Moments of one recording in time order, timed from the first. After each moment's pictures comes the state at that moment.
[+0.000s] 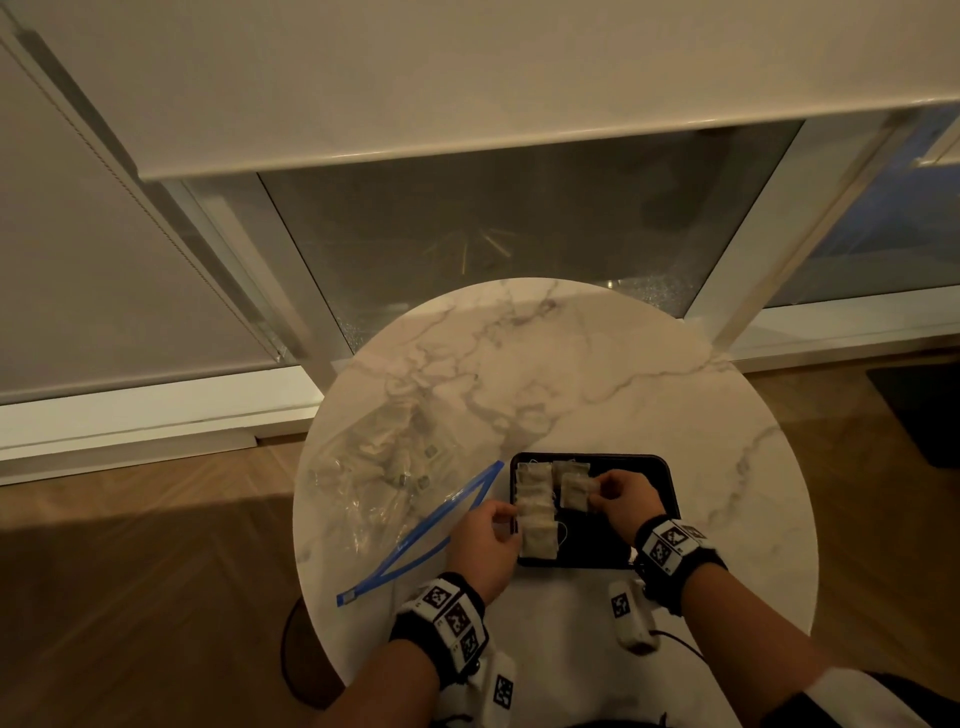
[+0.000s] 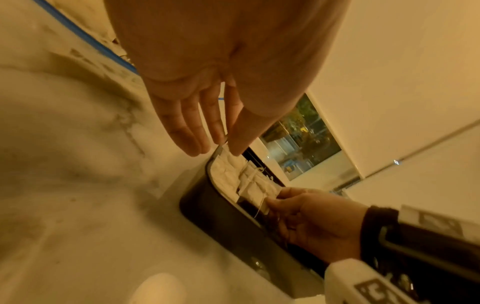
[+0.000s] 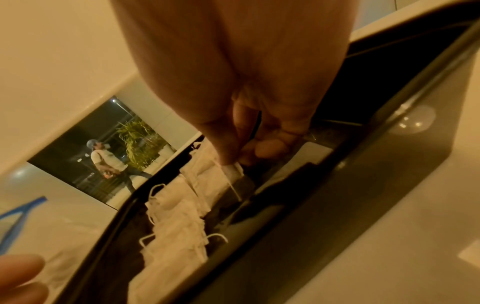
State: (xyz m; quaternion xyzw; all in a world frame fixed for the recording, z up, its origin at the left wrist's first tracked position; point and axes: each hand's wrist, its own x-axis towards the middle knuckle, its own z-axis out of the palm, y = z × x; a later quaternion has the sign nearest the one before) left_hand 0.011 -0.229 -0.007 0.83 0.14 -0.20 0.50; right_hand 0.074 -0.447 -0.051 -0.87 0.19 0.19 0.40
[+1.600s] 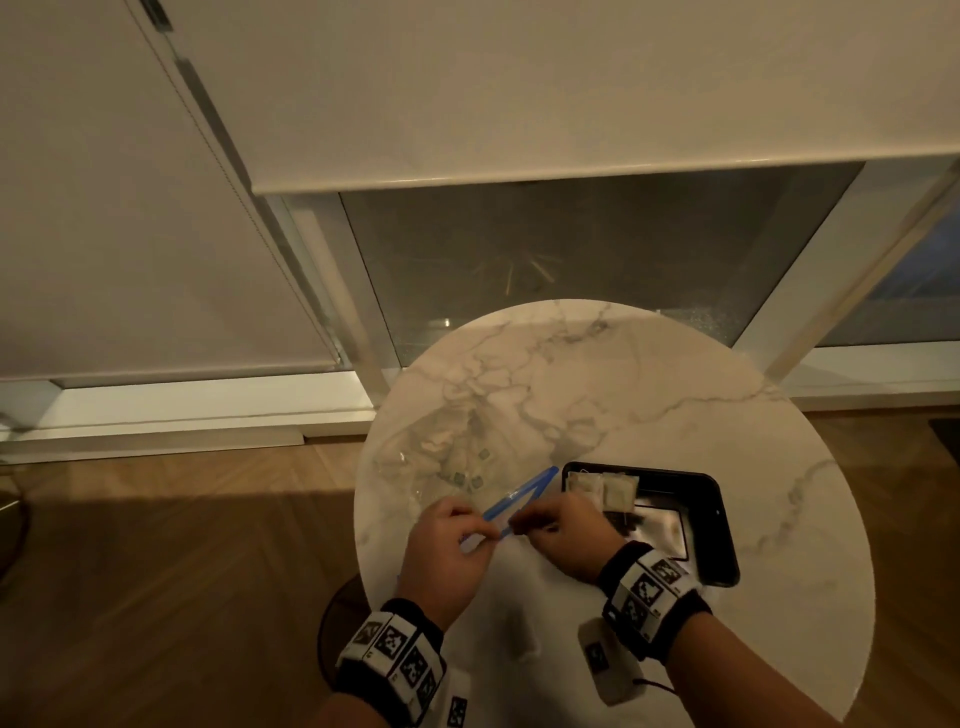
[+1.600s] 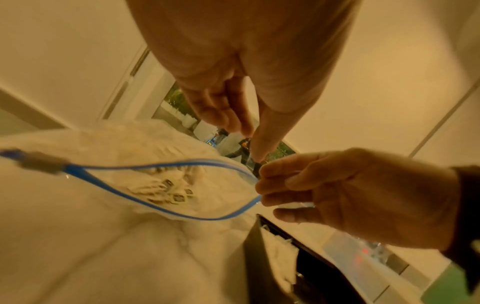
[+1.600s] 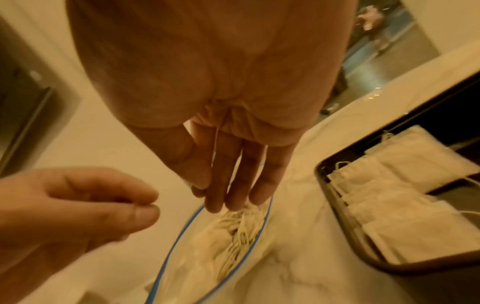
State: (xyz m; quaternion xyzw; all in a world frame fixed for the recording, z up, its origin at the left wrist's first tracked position) left_hand -0.031 -0.131 0.042 0.91 0.02 0.05 0.41; right_hand 0.030 -0.318 0.042 -0.87 -0.13 0.27 0.40
